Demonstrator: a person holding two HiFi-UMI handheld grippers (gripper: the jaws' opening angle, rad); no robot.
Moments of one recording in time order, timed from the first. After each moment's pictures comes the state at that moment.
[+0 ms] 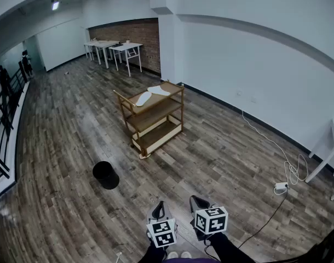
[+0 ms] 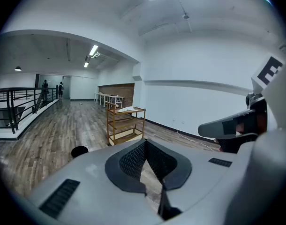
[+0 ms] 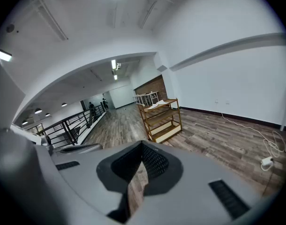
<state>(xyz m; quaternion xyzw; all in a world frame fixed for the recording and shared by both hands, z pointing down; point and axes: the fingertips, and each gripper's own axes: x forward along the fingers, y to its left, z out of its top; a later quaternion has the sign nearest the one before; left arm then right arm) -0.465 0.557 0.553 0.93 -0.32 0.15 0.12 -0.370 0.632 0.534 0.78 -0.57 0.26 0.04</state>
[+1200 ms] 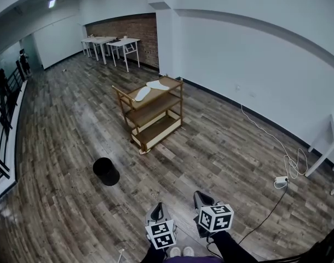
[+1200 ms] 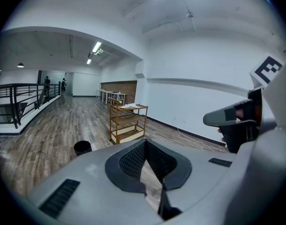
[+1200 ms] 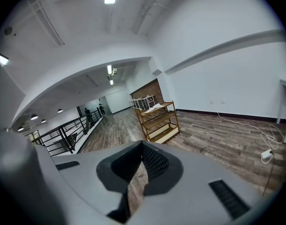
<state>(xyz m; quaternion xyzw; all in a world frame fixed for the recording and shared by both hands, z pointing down) -0.494 0.558 0.566 0.92 -0.33 0.16 0.14 -0.373 0.637 0.523 0.79 -0.55 0.26 0.00</state>
